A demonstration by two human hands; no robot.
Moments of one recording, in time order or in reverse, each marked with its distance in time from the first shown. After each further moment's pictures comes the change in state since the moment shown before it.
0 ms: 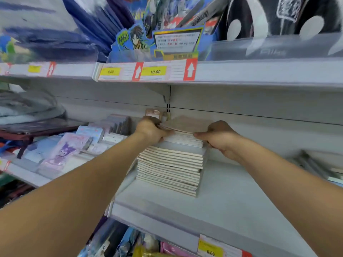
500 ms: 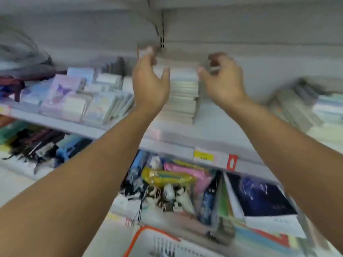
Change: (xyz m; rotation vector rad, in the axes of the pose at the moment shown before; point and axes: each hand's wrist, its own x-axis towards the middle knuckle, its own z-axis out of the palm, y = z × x) left_hand -0.081 -0.018 0.026 0.174 0.409 0.377; right_hand -0.067 0.021 0.018 -0.227 0.415 -0.296
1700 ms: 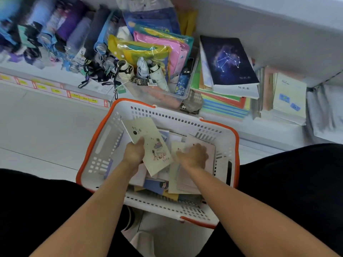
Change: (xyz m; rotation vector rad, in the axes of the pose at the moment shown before) left_hand -0.501 -0.093 -0.095 -0.334 -0.605 -1.482; right_hand -0.518 0.177 0.010 -0.324 -0.614 1.239
